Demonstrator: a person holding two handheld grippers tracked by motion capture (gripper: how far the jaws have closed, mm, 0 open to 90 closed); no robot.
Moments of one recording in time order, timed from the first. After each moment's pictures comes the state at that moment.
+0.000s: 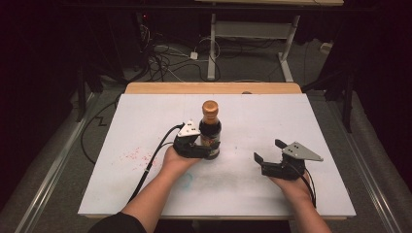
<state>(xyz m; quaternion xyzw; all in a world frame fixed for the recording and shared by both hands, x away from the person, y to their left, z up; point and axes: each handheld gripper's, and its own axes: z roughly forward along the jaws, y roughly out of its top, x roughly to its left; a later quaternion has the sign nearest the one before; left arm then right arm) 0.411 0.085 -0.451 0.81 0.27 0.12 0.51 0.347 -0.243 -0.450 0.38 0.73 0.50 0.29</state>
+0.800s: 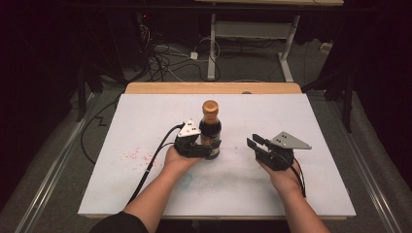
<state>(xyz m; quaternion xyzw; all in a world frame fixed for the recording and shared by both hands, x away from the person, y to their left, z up) 0.410 0.083 -0.448 0.80 0.27 0.13 0.52 0.362 -0.211 -0.428 0.35 0.74 0.51 0.27</state>
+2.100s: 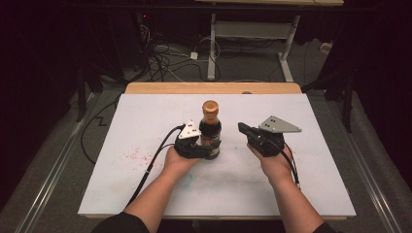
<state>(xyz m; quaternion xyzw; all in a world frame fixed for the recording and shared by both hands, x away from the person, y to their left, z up) 0.408 0.082 -0.450 0.80 0.27 0.15 0.52 0.380 -0.179 -0.388 0.31 0.75 0.52 0.27</state>
